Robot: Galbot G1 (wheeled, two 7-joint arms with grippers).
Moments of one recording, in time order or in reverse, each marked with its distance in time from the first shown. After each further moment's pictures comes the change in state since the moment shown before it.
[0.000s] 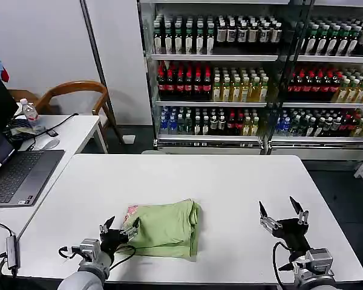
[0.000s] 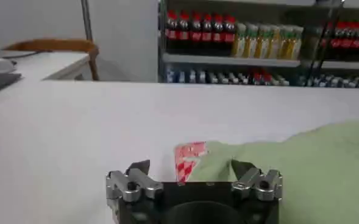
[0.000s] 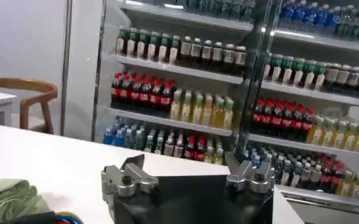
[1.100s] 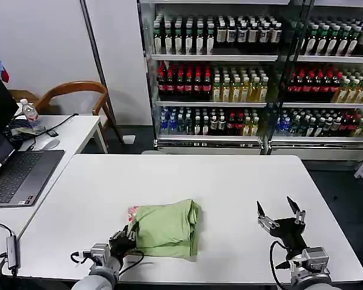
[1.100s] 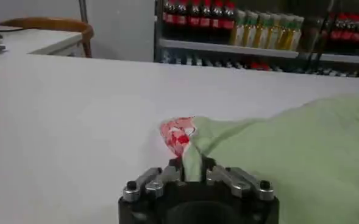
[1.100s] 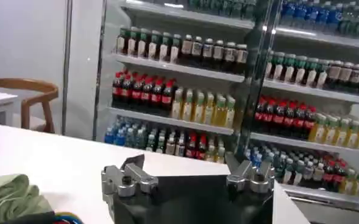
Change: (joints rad) left arm -0.010 -0.035 0.055 0.059 0.001 -0.008 -0.003; right arm 0.018 0.008 -0.019 -0.018 -0.005 -0.002 0.001
